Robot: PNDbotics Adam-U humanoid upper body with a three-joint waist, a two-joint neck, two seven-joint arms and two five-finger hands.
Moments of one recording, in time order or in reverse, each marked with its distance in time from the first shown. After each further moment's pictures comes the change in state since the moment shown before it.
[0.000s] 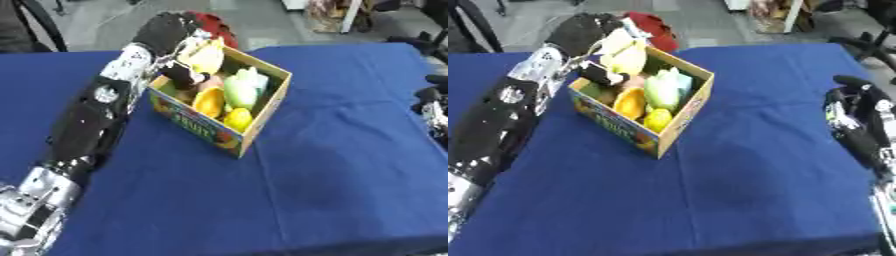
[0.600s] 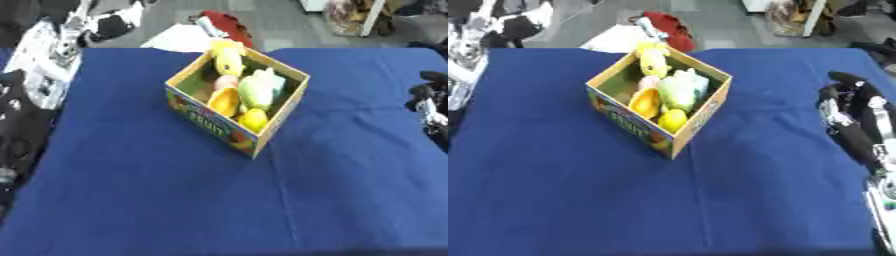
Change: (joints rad) left arm 0.363 0.267 0.076 -0.610 0.923 0.043 0.116; right arm -0.006 0.000 0.003 -0.015 -0.024 -0.007 -0.013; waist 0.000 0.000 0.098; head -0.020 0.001
